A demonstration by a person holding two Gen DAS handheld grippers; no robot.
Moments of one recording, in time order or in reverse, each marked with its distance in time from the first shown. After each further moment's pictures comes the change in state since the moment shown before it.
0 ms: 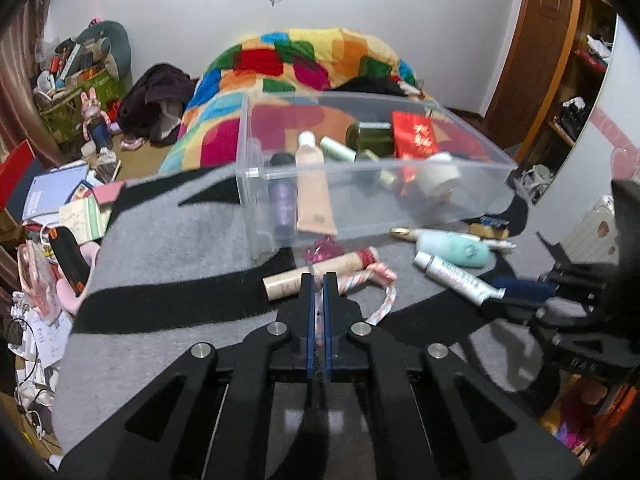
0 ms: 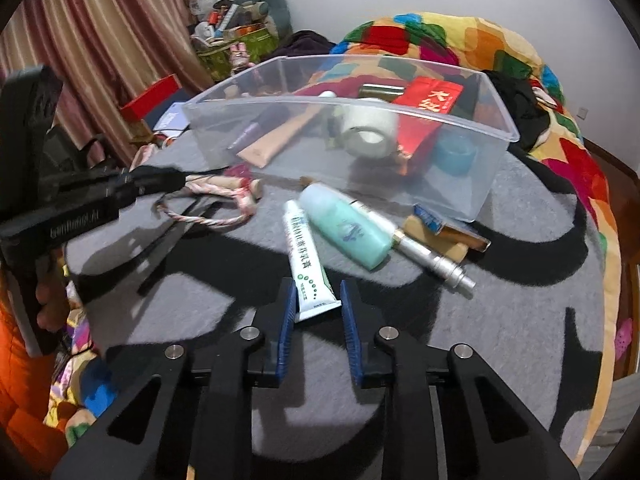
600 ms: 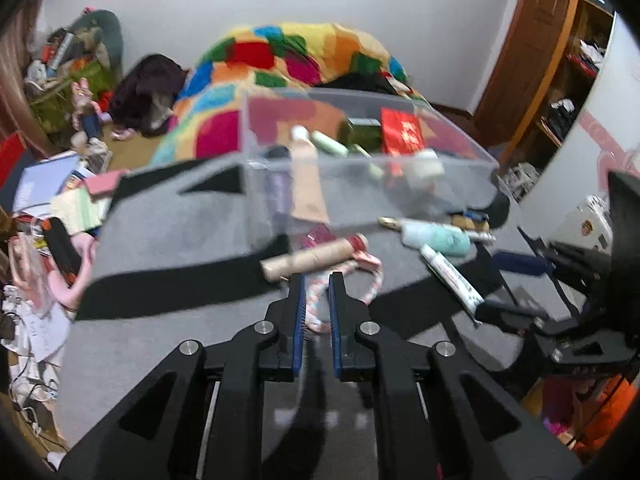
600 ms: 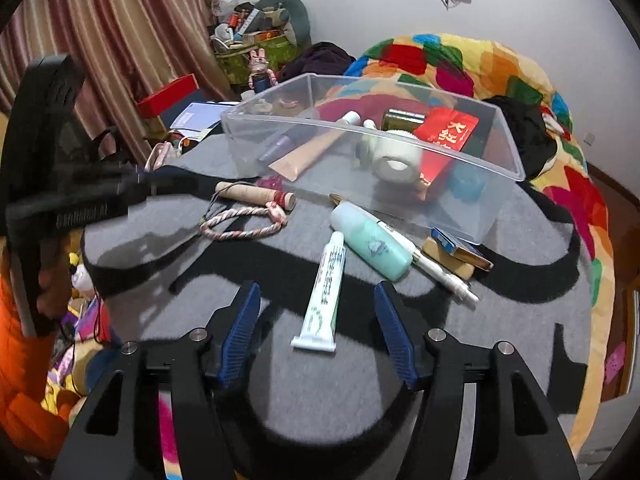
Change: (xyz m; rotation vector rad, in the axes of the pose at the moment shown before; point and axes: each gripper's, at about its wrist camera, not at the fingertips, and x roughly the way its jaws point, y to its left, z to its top) left arm -0.002 0.001 -0.004 -0.009 0.059 -0.072; right arm -0.011 0.018 0.010 -0.051 -0.028 -0.003
